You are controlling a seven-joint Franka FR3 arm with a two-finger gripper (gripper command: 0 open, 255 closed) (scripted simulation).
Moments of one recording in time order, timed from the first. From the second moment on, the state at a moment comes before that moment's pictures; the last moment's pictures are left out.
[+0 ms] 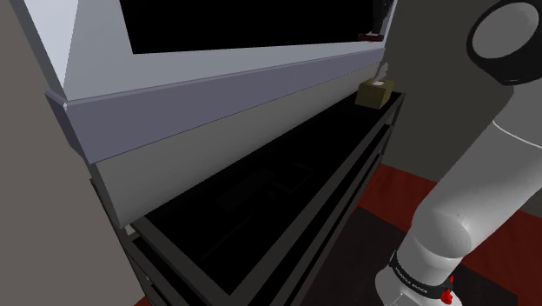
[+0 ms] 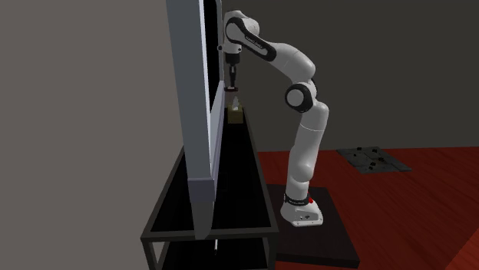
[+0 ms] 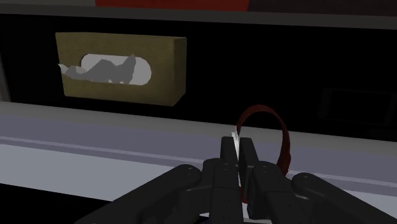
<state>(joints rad) -0.12 -0.14 -0.34 -1.17 -0.14 1.11 -0.67</state>
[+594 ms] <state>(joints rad) -0.12 -0.22 -0.34 -1.38 -0.16 1.25 -0.67</state>
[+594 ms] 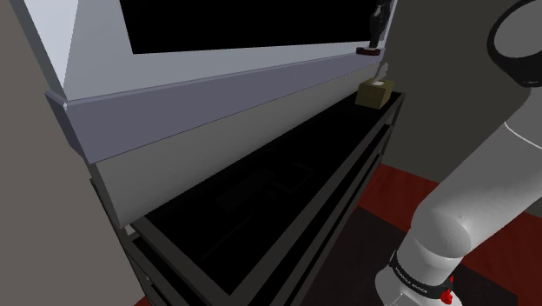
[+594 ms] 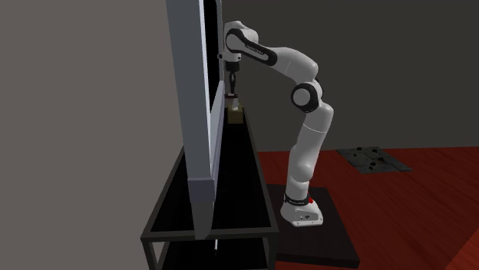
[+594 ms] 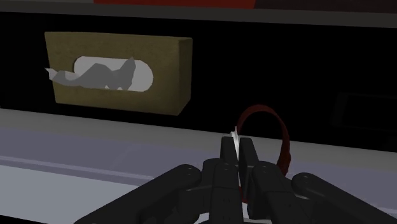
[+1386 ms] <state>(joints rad) -0.12 -0.34 -0.32 -1.67 -0.19 1.43 -0.62</state>
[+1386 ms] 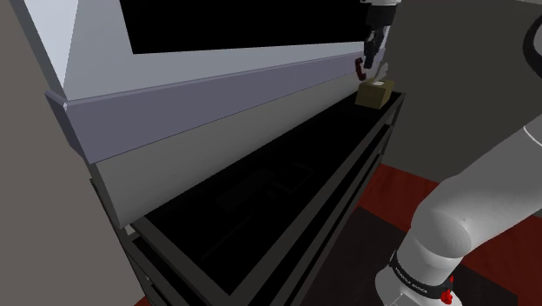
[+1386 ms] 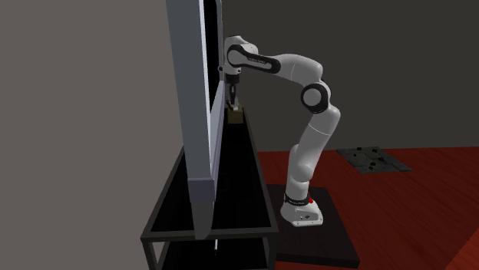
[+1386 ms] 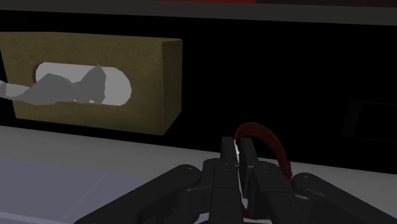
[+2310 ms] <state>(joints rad) -0.13 -0.42 -0.32 -1.94 -0.21 1.62 -0.59</state>
